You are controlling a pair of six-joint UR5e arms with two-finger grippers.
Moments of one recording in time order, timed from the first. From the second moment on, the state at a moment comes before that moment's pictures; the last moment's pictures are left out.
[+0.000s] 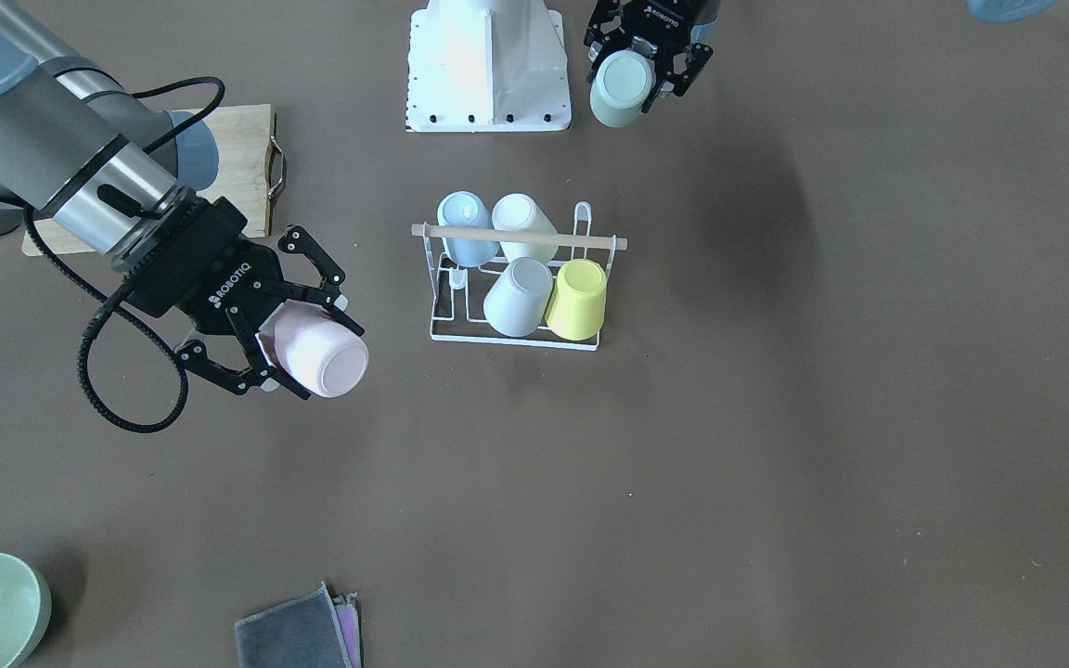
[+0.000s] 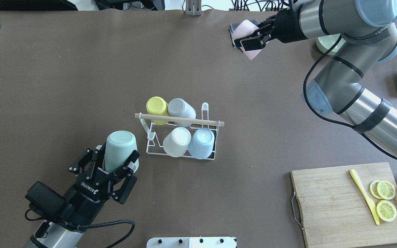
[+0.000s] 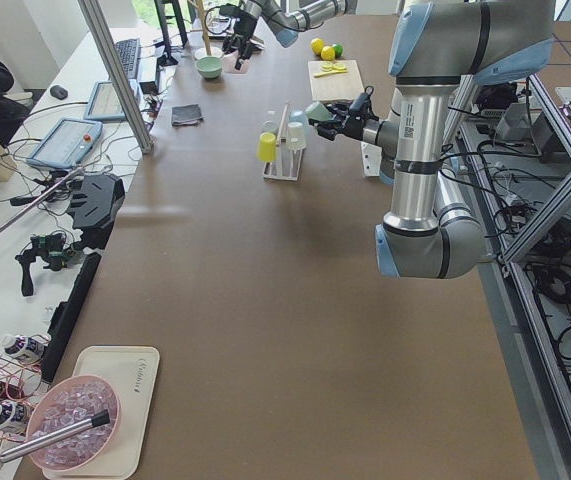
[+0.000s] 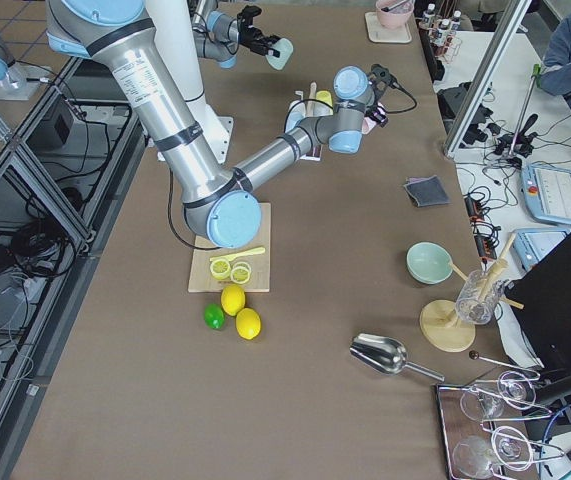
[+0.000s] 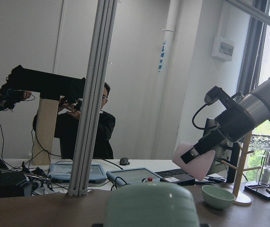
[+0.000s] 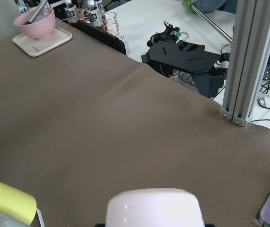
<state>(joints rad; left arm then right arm) 0.08 -1.82 -1.87 -3.35 -0.45 -0.15 0.93 -1.01 1.57 -0.60 2.11 0.53</state>
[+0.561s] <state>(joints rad) 0.04 -1.80 -1.86 -3.34 -0.62 -0.15 0.86 -1.06 1.55 -0.26 2.01 0.50</state>
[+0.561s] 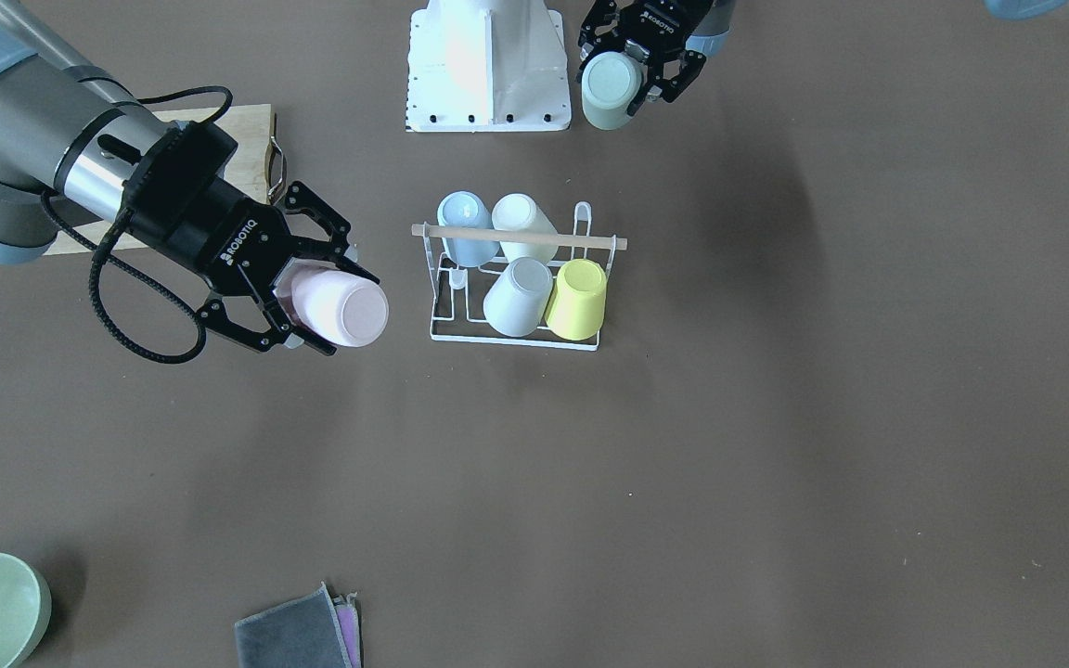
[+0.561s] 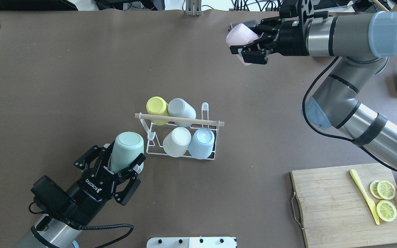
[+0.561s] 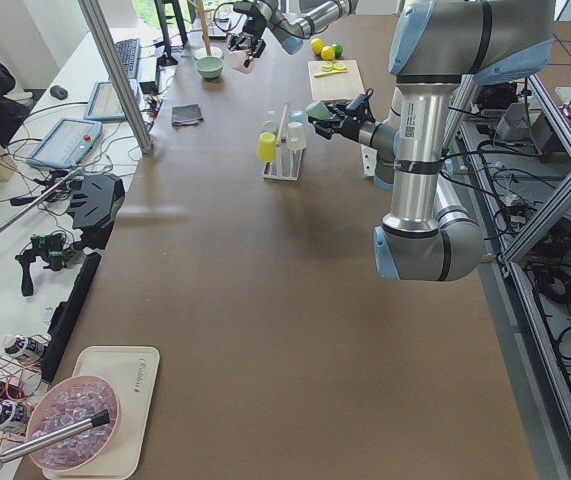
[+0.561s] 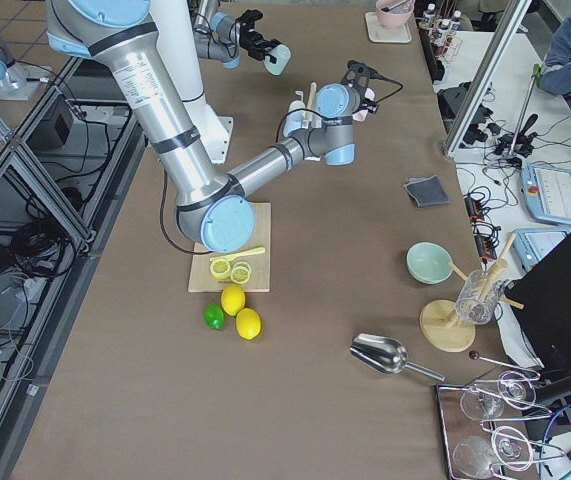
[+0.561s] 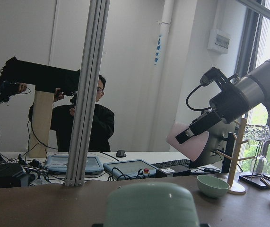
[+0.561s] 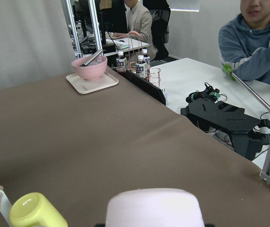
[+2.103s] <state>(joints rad) -0.21 -1.91 -1.67 -3.22 -0.79 -0.33 0.62 -0.96 1.27 0.17 1.81 0.49</state>
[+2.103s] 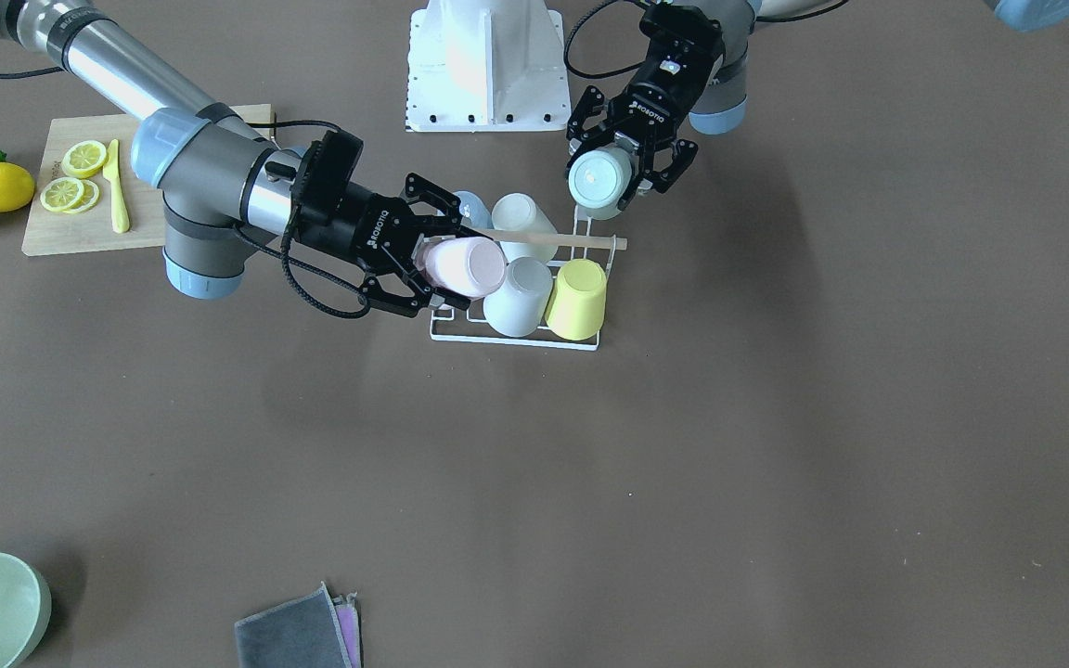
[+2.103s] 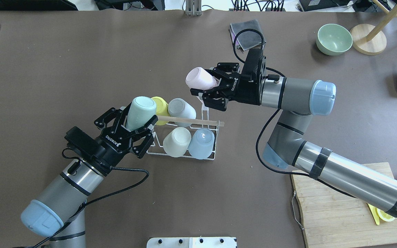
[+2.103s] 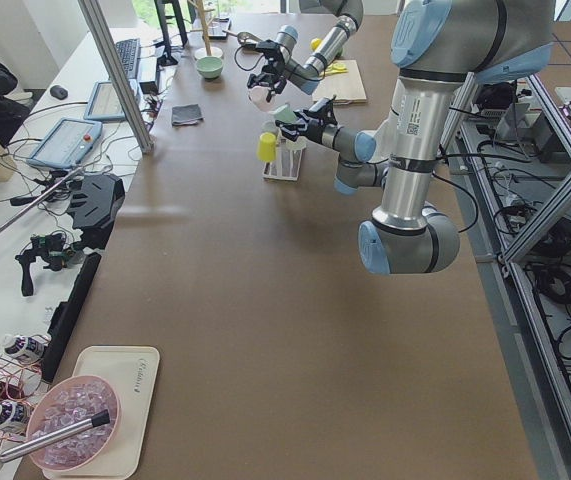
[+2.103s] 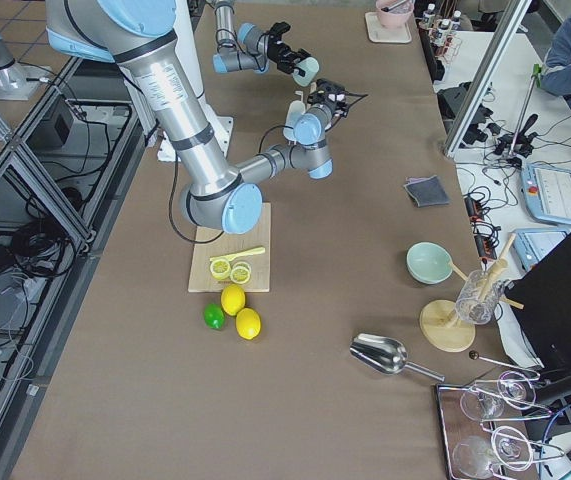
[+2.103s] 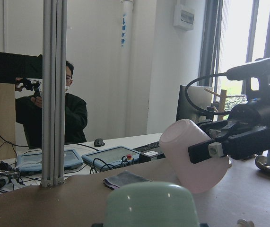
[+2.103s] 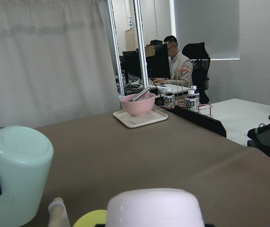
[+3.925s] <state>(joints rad) -0.19 -1.95 -1.59 -3.29 -0.78 -0.34 0.56 -0.91 1.10 0.44 1.72 0.45</state>
